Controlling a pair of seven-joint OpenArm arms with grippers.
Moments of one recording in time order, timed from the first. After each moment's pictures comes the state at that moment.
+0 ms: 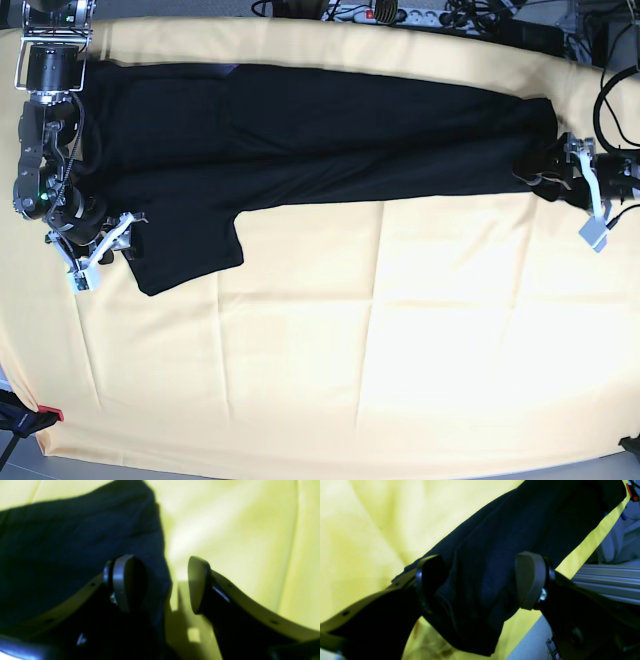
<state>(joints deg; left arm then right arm) 2.1 -49.8 -4.8 80.2 -87.3 -40.6 75.4 6.0 24.5 7.5 75.8 22.7 25.2 -41.0</state>
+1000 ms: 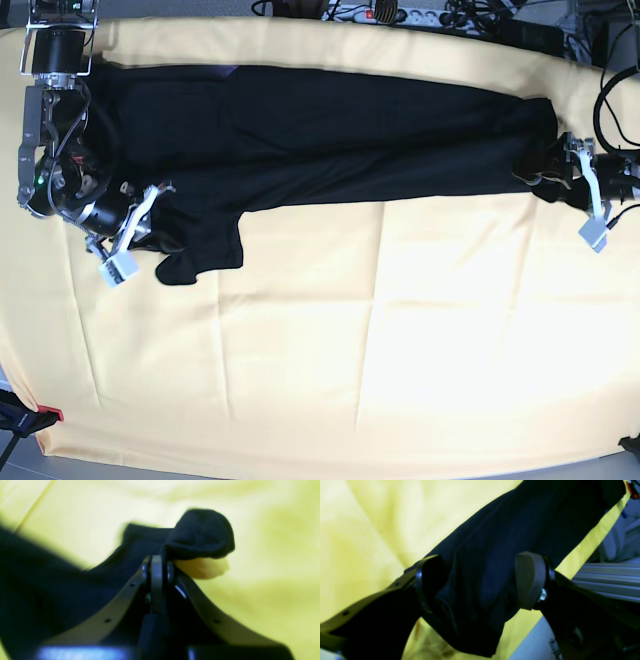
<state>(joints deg) 2.1 -49.8 -4.8 80.3 -87.3 -42.0 75.1 -0.2 23.4 7.3 92.7 41.4 41.7 -51.0</state>
